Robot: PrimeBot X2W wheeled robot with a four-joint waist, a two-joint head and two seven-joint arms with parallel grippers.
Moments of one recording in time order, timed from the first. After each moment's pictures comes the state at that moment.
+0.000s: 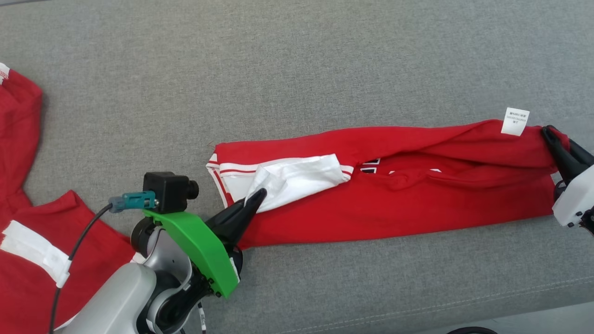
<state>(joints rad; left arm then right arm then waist) -0.37 0.43 -0.63 -0.09 -1.00 -0.01 0.28 -0.38 -0.70 0.30 0.27 0.78 0.13 0.03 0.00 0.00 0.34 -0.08</state>
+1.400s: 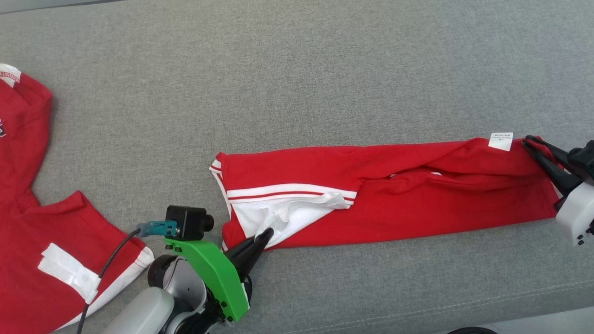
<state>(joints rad) -0.30 0.38 -0.69 0.07 -1.05 -0.02 0.27 -0.61 -0.93 0.84 0.35 0.54 0.13 -0.25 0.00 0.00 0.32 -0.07</state>
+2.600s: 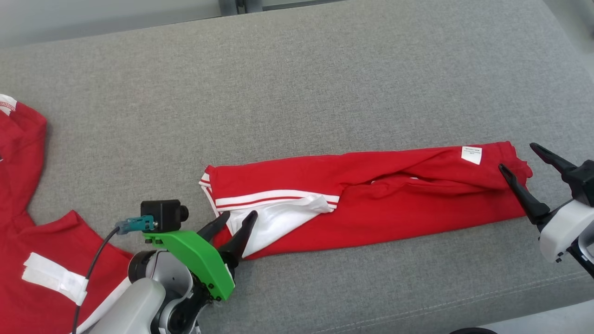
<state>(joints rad) -0.33 0.36 -0.64 0.20 -1.02 0.01 0.16 -0.46 -0.82 0.66 0.35 0.51 0.13 -0.26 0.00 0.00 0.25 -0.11</state>
